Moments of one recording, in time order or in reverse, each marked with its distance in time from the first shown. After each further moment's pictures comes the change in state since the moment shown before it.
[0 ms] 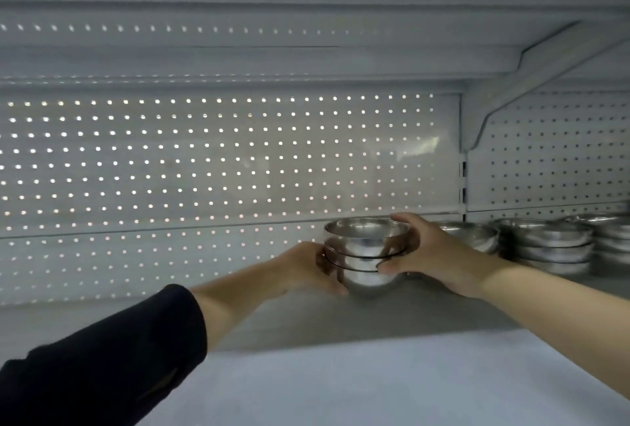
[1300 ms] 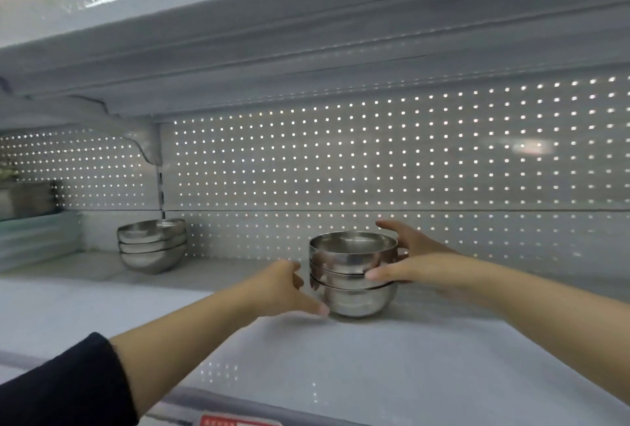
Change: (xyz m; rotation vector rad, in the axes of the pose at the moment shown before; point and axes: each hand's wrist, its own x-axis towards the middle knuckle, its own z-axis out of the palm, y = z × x) left_hand -0.326 -0.204 -0.296 0.208 0.275 -0.428; right_hand 0.002 -0.186 0.409 -0.029 -0.385 -0.111
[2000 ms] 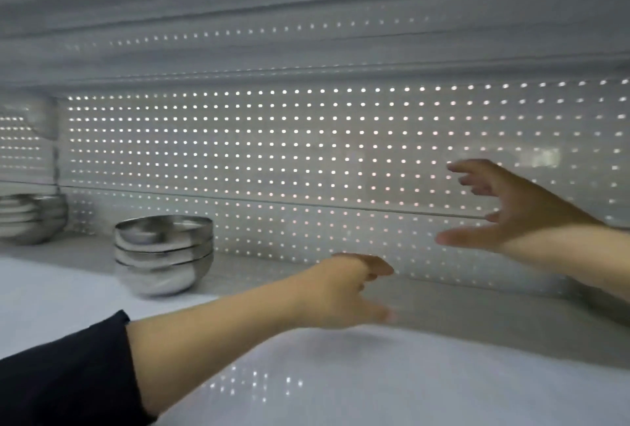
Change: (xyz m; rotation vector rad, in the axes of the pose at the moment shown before) left_hand -0.002 0.262 0.204 0.165 -0.088 0.544; right_hand -0.149 0.067 -0.277 -0.483 0.321 -0.119
